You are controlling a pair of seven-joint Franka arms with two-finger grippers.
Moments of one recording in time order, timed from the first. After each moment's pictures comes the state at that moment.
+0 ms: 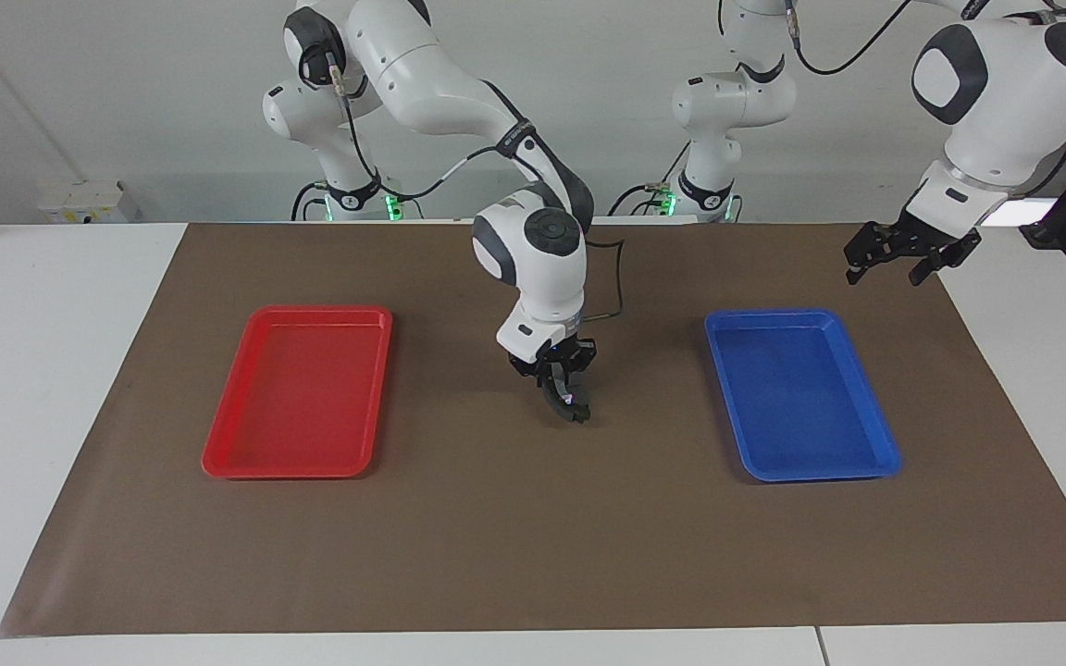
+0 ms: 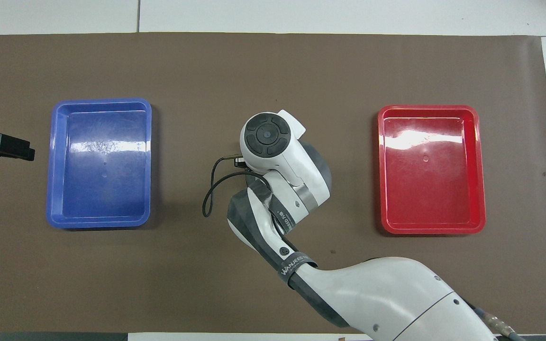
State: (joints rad) left arm 0.02 -0.04 0.01 -1.76 0.01 1.70 0.12; right arm 0.65 0.55 -0.01 -1.57 0.02 2.17 0.59
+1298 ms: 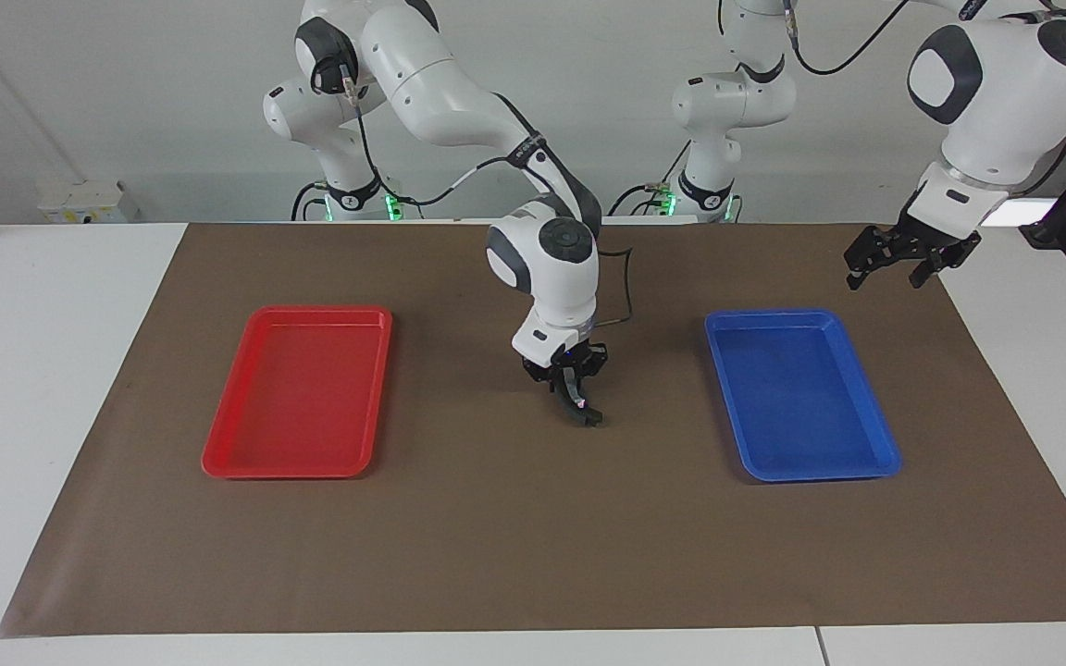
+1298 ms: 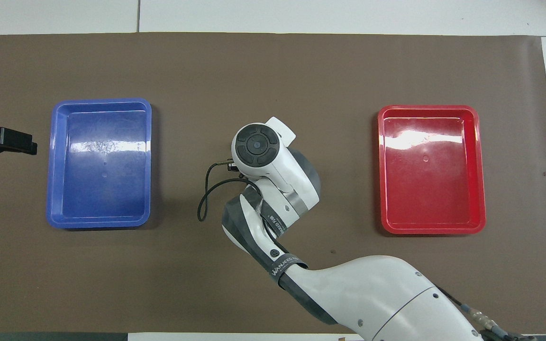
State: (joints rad) left arm 0.02 -0.04 0.00 -1.76 0.00 1.73 0.08; right arm 0.67 0.58 -0.01 -1.58 0.02 2.22 0.60
